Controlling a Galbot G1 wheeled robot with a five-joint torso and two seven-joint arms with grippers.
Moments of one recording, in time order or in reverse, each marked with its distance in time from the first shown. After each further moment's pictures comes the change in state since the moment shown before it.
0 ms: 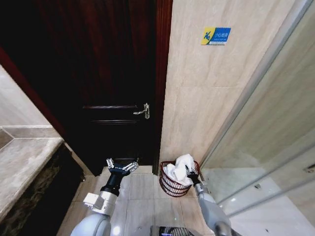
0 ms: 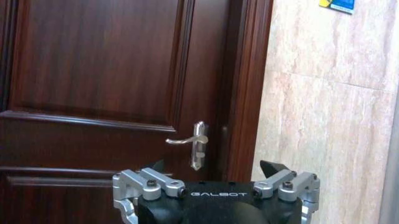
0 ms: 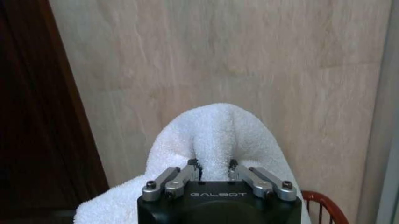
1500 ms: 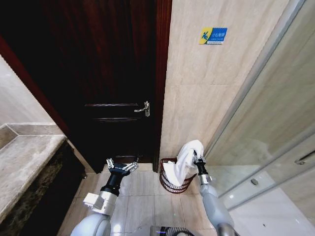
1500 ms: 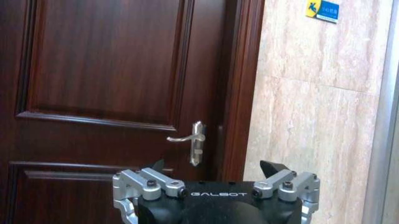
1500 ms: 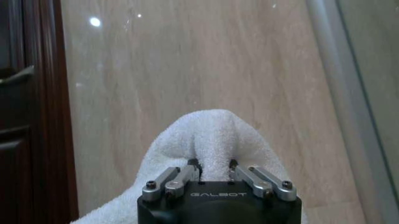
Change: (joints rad) left arm 0.000 0.000 0.000 0.000 0.000 0.000 0.000; right arm -0.013 -0.004 -0.027 0.202 0.372 0.210 -0.168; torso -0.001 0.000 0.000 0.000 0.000
